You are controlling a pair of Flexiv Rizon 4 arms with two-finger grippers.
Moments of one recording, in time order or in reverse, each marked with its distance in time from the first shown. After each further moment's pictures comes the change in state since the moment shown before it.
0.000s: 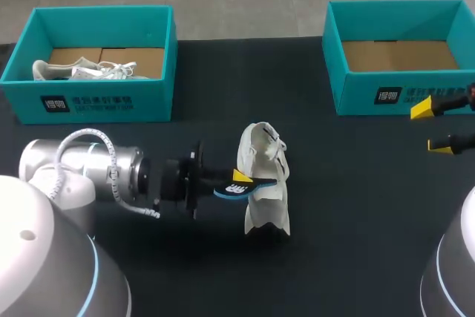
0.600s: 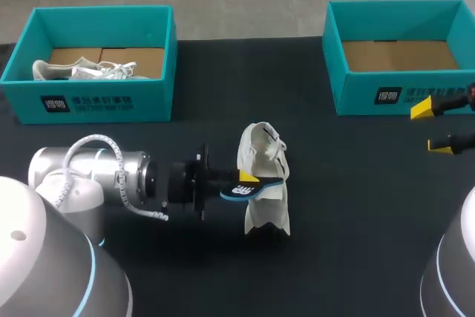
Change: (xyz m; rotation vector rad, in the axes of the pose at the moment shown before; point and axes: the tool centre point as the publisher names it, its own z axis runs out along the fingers) left arm -0.002 0.001 0.012 0.020 -0.030 0.019; right arm 0.000 0.000 0.000 0.000 0.000 0.000
